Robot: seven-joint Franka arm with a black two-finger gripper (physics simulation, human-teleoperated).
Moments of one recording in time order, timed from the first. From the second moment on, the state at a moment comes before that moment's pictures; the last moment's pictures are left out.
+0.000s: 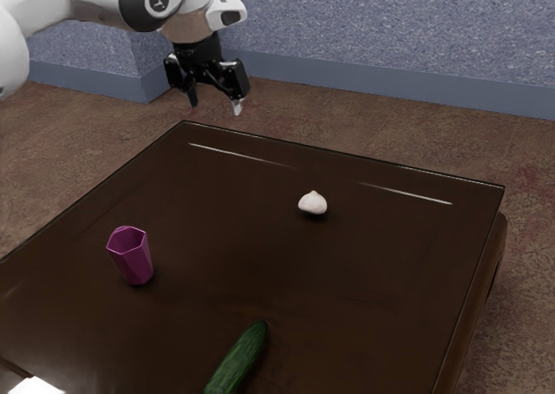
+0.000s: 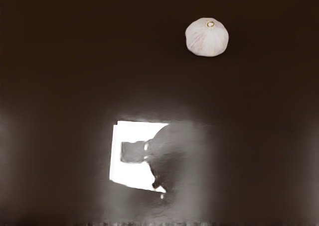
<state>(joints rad) -0.23 0.17 0.14 -1.42 0.02 1.74 -0.15</state>
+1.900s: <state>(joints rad) -0.06 0.44 0.46 -1.92 -0.30 2.16 -0.43</state>
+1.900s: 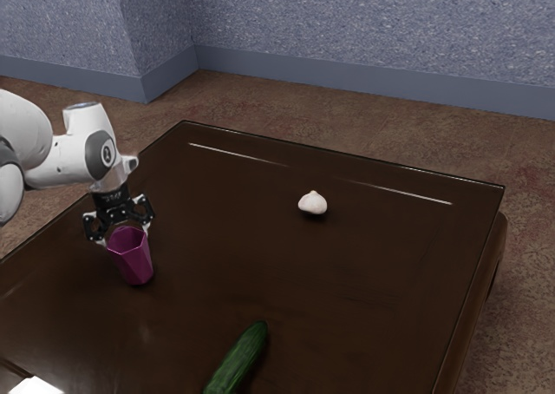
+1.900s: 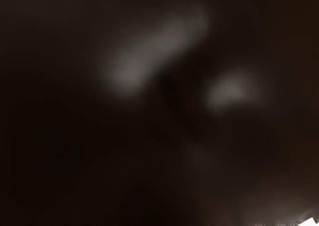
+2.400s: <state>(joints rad) -0.08 0.42 0.46 -1.96 -0.31 2.16 -0.38</state>
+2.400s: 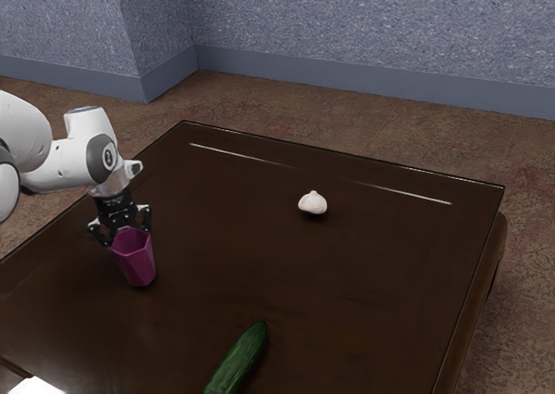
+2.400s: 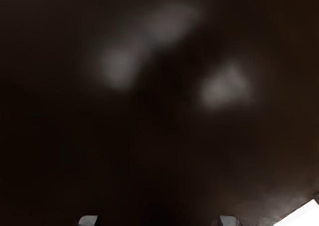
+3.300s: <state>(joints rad) -0.10 0.50 0.45 -1.54 -0.62 1.49 -0.42</state>
